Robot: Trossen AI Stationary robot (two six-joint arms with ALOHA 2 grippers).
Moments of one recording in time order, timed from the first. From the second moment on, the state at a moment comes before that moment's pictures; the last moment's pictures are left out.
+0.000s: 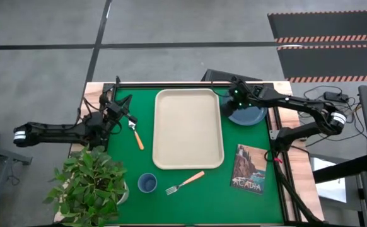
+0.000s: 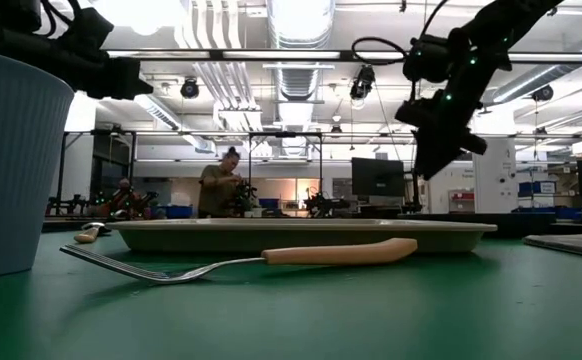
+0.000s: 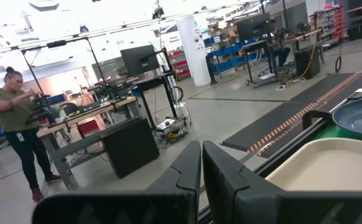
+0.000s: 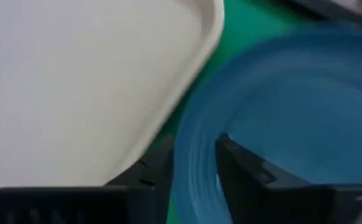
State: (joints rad) left arm 0.14 0.50 0.16 0.52 -0.86 0.40; right arm -0.60 1.31 0.84 -0.59 0.03 0.37
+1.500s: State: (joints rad) left arm 0.14 0.52 0.16 0.52 -0.86 0.40; right arm -0.54 1.52 0.77 -0.47 0.06 0.31
